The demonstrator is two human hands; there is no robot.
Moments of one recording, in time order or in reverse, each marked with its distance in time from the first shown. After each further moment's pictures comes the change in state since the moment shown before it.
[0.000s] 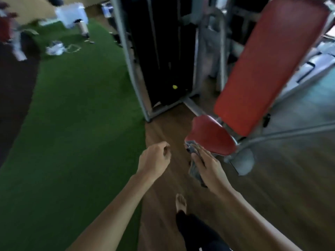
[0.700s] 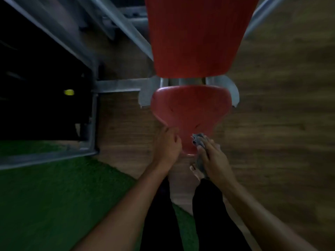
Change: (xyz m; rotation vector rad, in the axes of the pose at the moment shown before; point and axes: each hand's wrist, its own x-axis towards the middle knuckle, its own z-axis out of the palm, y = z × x) left_hand 0.404 -0.039 0.216 0.101 -0.746 0.532; right_hand 0.245 0.170 0.147 0.140 0.637 0.858
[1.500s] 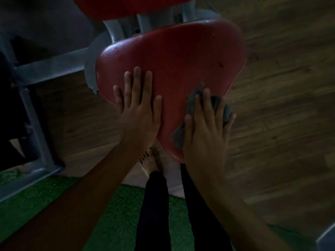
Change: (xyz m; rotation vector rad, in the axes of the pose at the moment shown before) left_hand 0.155 -0.092 0.077 0.449 0.218 0.492; right_hand 0.098 0.050 0.111 -0.412 0.571 0.133
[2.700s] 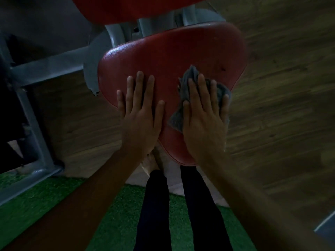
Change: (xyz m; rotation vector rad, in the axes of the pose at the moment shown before) left_hand 0.000 -0.005 -0.002 -0.050 -0.004 0.005; right_hand 0.039 -0.006 0.007 -0.109 -0.078 -0.085
